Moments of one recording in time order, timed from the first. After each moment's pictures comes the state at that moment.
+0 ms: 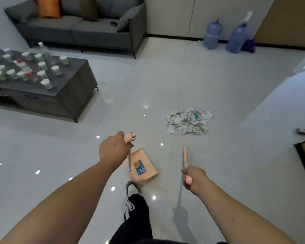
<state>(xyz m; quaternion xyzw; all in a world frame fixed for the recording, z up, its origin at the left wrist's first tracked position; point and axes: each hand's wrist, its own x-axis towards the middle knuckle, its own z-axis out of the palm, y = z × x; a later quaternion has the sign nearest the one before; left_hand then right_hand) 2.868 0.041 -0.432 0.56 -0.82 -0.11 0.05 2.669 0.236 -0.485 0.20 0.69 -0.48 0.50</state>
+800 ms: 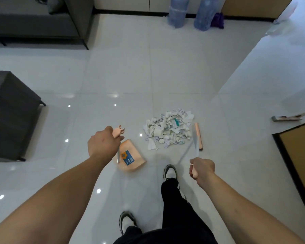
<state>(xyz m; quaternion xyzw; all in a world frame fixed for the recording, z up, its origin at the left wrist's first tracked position) 2.572 -0.293 -0.497 0.50 -0.85 -0.14 0.00 2.390 -0.017 -0.528 0.33 0.74 -0.50 0.30</state>
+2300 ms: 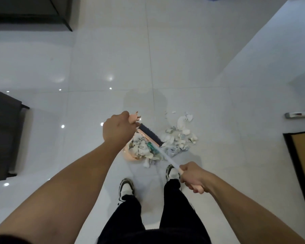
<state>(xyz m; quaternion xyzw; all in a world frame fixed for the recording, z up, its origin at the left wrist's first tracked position) 2.353 -0.461 -0.533 0.43 -0.89 -0.17 -0.03 2.263 -0.184 -0.539 0.02 0.78 -0.15 0.61</state>
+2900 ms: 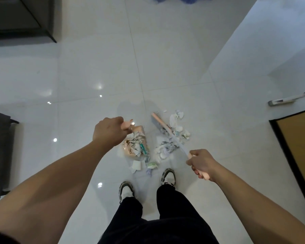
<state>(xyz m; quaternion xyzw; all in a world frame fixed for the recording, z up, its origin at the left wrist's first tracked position) 2.376 -0.471 -0.533 0.32 -0.93 -0.18 -0.05 2.258 -0.150 -0.509 0.14 0.80 -0.31 0.49</state>
